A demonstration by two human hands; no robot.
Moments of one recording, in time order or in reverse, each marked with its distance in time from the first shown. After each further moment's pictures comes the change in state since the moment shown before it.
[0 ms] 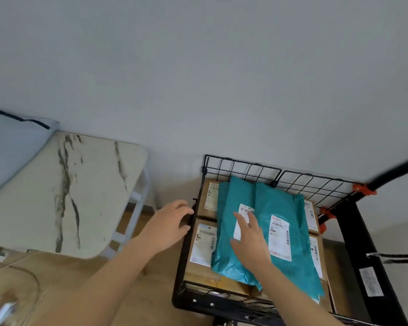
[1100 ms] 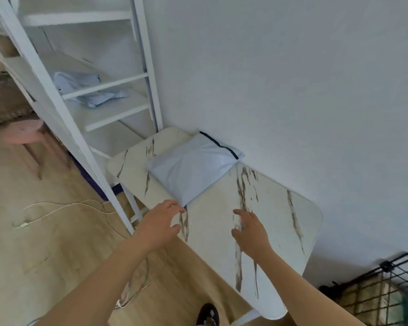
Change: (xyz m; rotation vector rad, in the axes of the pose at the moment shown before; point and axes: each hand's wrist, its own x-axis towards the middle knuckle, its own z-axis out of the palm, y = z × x) left_hand -0.220 -0.367 -0.170 -0.034 0.358 -0.520; right_hand 0.040 -0.442 0.158 0.109 -0.189 -0.574
